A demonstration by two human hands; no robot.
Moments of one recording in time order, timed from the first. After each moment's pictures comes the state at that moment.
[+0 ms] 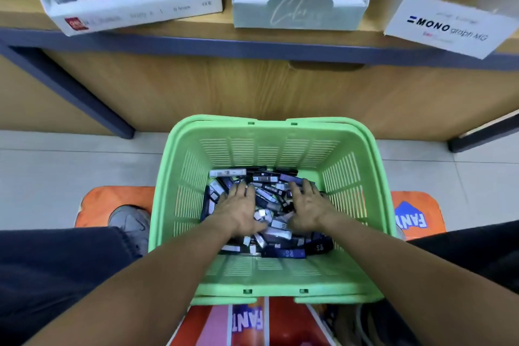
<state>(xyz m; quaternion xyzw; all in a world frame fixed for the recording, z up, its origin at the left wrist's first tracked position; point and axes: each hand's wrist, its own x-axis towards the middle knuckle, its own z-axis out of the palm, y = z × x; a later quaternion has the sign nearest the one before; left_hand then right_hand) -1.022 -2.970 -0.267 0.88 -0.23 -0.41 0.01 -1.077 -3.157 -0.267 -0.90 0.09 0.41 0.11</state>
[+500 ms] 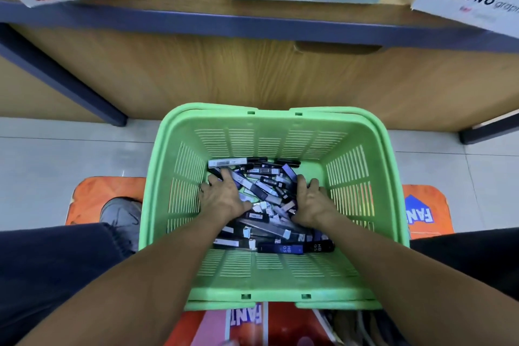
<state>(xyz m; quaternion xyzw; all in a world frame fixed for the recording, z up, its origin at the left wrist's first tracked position) -1.005 -2.964 -0.292 0.92 -0.01 -0.38 0.05 -1.077 -3.154 -0.296 -0.89 0.19 0.39 0.16</state>
